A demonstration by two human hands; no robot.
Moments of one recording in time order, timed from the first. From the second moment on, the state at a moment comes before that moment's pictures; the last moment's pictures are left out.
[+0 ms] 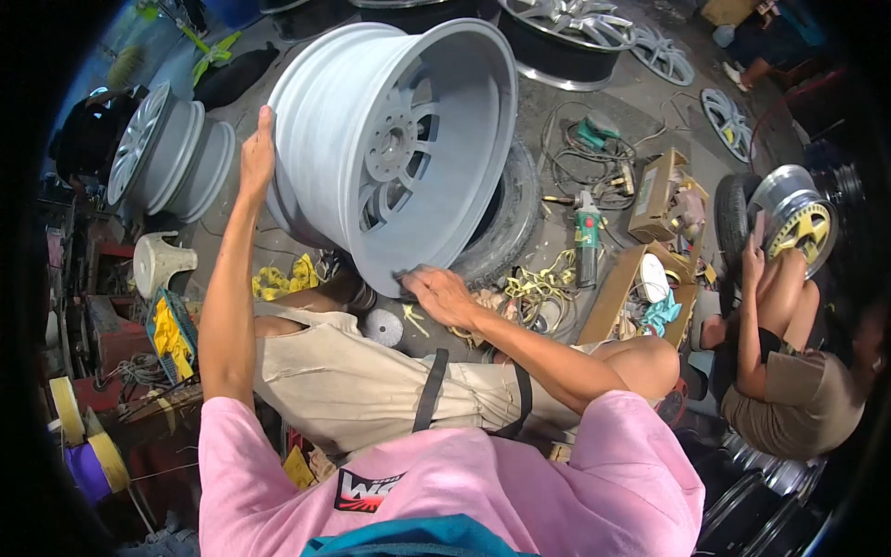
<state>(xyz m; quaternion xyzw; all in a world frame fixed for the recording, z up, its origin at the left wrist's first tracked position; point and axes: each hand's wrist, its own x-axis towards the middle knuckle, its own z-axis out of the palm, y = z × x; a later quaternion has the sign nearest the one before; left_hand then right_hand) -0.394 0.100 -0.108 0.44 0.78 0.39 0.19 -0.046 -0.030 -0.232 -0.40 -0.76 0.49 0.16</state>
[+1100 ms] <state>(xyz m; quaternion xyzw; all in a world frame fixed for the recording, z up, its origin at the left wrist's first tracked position) -0.416 0.141 -0.107 0.48 0.74 0.46 0.14 -0.127 -0.021 -0.227 -0.30 -0.60 0.67 0.31</state>
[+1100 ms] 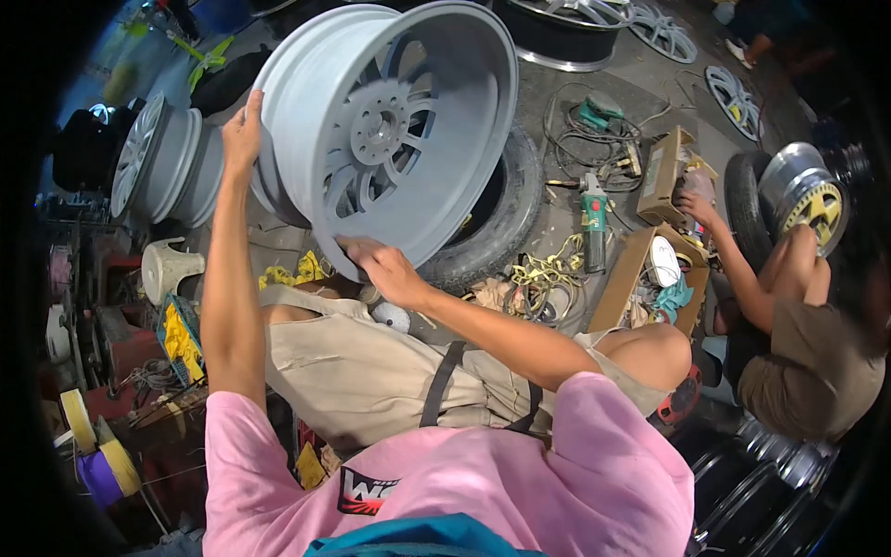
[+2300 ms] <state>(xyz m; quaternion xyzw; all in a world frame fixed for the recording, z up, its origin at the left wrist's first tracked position) -0.435 0.148 -0.115 0.43 0.72 0.51 0.20 -0.028 0.350 -0.325 -0.23 -0.91 -0.33 -0.11</state>
